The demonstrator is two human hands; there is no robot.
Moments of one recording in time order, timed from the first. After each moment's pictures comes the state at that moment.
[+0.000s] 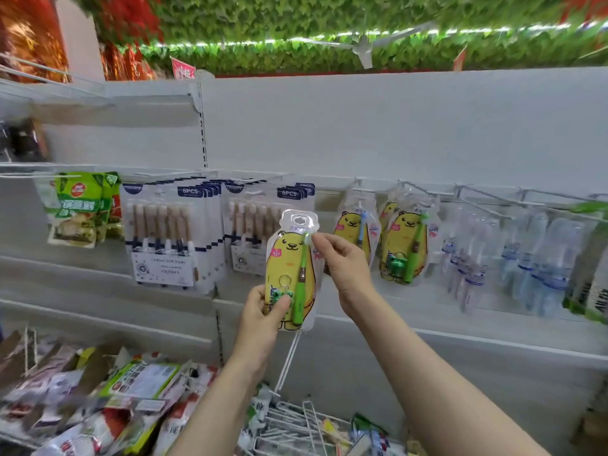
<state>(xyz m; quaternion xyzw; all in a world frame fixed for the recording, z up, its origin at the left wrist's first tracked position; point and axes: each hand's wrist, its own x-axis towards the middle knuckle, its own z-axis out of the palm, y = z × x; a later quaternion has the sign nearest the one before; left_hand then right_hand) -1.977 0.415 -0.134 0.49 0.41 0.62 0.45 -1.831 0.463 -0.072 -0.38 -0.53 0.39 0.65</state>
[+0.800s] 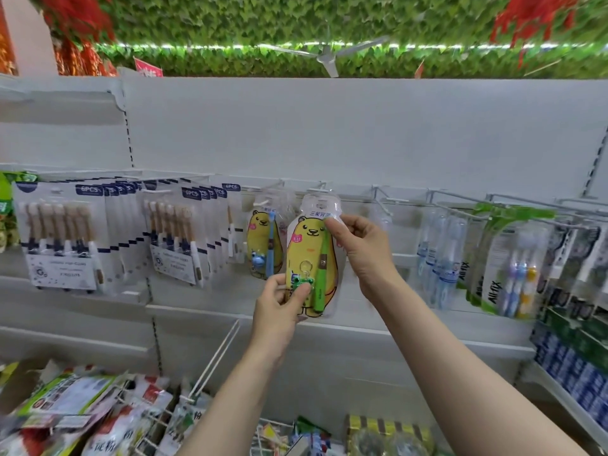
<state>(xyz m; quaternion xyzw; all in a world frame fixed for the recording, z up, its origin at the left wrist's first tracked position) -1.784 0.403 -0.123 0.52 0.38 0.62 0.45 -1.641 0.416 -0.032 -0.38 -0.54 0.31 0.68</state>
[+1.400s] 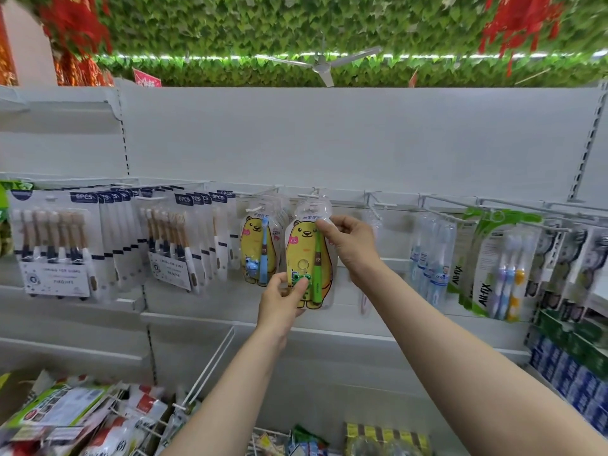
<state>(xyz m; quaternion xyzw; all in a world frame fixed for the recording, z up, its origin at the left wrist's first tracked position) -1.765 0.442 -0.123 0.50 0.40 0.60 0.48 -1.630 0.457 -0.028 -0.44 -0.54 0.27 0.66</state>
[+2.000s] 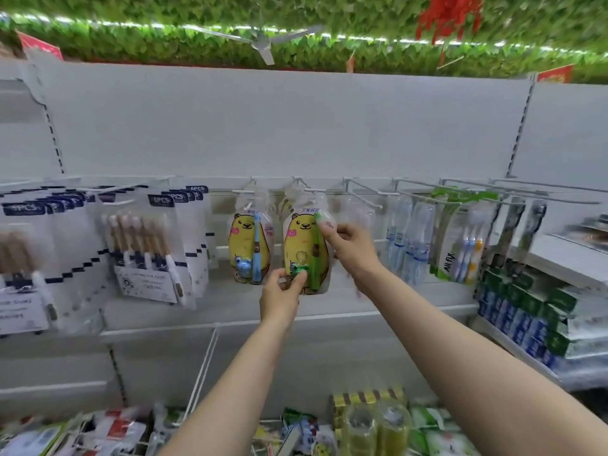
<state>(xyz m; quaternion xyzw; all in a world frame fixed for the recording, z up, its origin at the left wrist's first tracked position) -1.783 0.479 -0.132 0.56 0.44 0.51 0.49 -1.648 0.441 -0.049 -0.57 -0.49 0.20 0.63</state>
